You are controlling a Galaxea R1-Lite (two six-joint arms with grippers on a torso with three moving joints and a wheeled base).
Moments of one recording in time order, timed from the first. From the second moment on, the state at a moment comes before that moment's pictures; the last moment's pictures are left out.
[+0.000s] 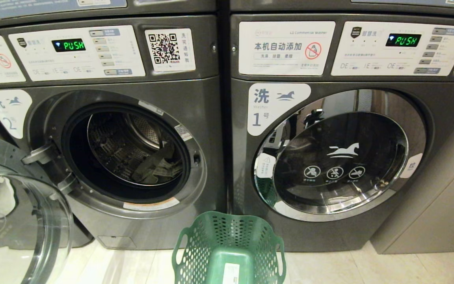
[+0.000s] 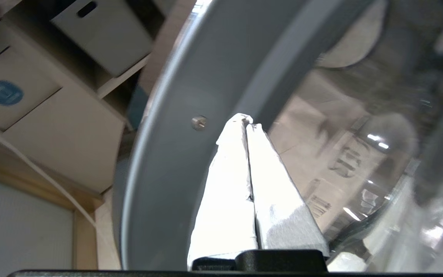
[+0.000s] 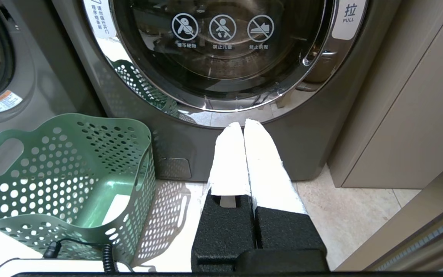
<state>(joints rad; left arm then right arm) 0.76 1.22 -0.38 -0.72 0.39 0.36 0.00 0.00 0.00 0.00 0.00 0.02</state>
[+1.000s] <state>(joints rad) 0.88 1.24 -0.37 -0.72 0.14 0.32 0.00 0.00 0.00 0.00 0.00 0.02</state>
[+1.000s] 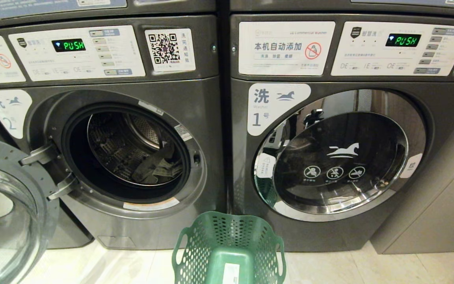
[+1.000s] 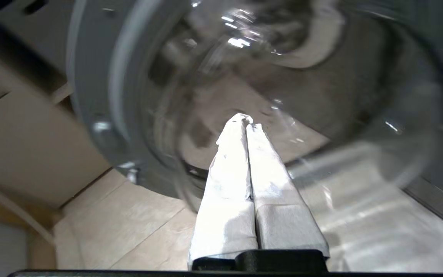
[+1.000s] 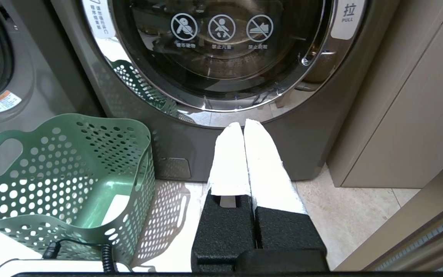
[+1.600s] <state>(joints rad) 0.29 0.82 -0.03 -0.63 0.08 0.29 0.00 0.00 0.00 0.00 0.00 0.02</state>
